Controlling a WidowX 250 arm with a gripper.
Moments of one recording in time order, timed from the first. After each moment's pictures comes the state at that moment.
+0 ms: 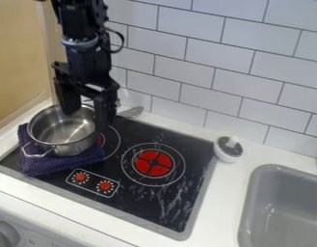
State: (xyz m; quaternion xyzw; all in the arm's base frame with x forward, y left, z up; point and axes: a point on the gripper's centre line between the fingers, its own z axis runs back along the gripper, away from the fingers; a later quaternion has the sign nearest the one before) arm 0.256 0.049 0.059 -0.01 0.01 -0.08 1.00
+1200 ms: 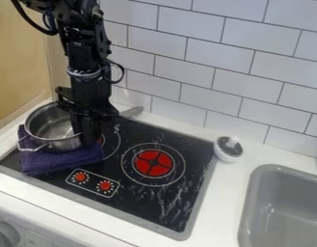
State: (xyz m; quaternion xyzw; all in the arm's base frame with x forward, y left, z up) arm 0.262 0.052 0.025 0.00 0.02 -0.08 1.00
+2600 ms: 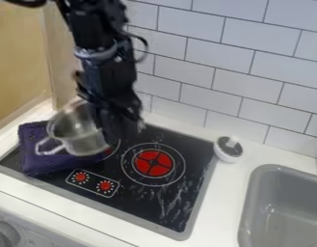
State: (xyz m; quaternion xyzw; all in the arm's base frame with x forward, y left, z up) arm 0.215 -0.017 0.077 -0.04 -0.05 -0.20 0.98
